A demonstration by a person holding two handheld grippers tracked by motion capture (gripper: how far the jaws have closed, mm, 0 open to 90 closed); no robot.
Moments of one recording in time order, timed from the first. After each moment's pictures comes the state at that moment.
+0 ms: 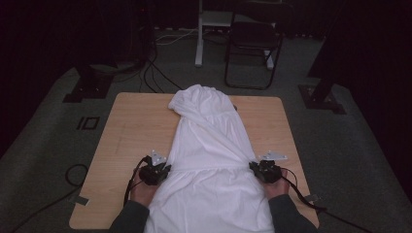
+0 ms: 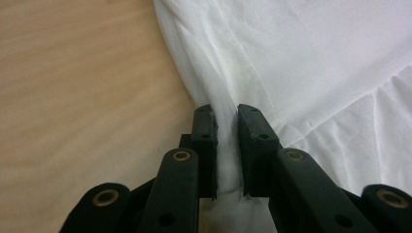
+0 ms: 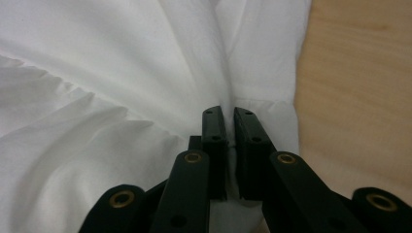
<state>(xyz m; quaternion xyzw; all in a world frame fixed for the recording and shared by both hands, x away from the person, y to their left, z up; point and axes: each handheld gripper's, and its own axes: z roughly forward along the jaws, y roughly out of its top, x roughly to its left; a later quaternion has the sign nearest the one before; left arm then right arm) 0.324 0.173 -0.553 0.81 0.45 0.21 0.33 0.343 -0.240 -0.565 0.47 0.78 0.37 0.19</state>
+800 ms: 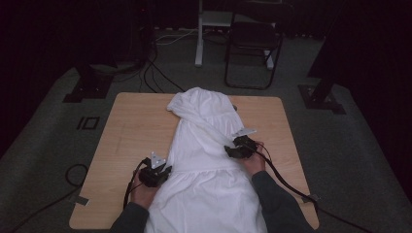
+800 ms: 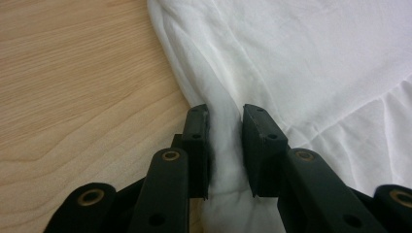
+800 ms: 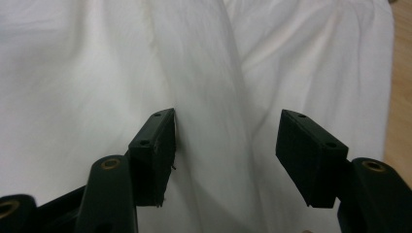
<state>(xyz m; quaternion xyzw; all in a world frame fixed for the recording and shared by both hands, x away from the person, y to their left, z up) 0.324 0.174 -0.557 0.80 0.45 0.22 0.34 0.431 -0.166 -0.544 0.40 0.83 0.34 0.20</state>
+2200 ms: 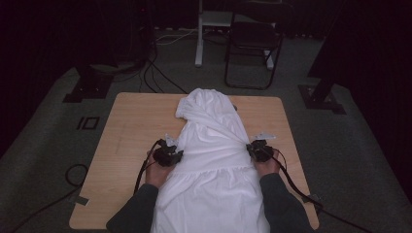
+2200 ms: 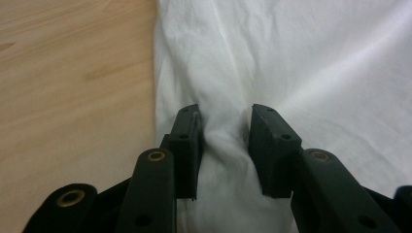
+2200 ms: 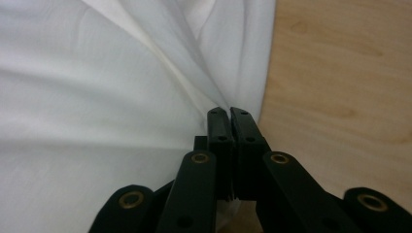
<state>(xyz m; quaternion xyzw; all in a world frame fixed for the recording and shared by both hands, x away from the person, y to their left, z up) 0.390 0.139 -0.554 0.80 0.45 0.21 0.33 0.418 -0.223 -0.559 0.49 0.77 0.33 0.23</state>
